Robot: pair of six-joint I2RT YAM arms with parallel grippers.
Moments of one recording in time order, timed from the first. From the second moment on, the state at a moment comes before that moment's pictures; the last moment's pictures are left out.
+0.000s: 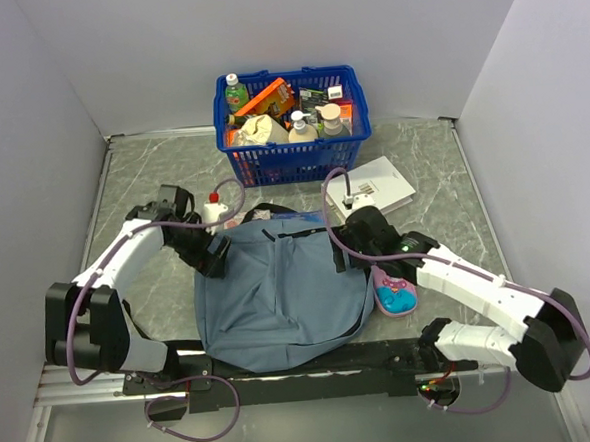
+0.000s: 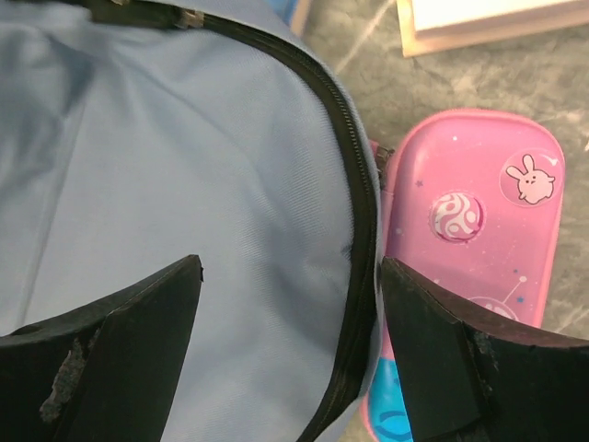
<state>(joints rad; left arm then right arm) -0.18 1.40 0.99 -0.85 0.44 0.47 0.72 1.09 0.78 -0.54 0.23 0.41</state>
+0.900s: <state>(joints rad) -0.15 1.49 1.45 -0.78 0.43 0.35 0.74 1.01 0.94 -0.59 0.04 0.41</state>
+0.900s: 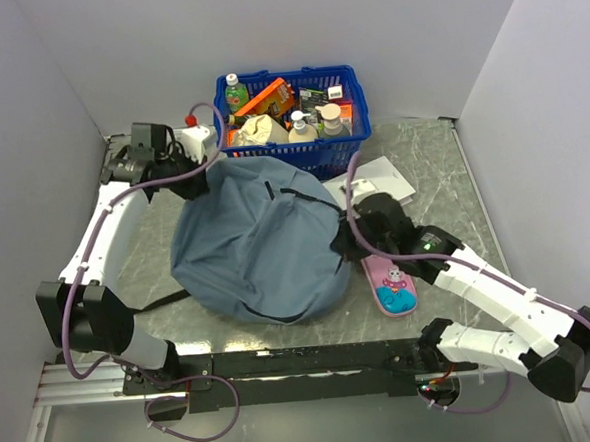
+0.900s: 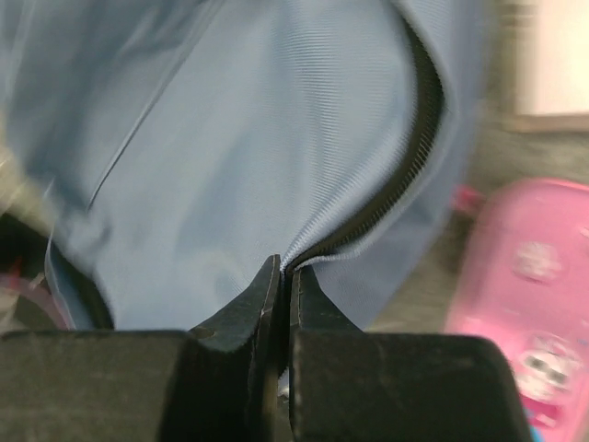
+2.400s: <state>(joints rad) -0.60 1.37 0.97 -0.64 0.59 0.31 0.93 1.21 0.70 -0.27 0.06 0.57</state>
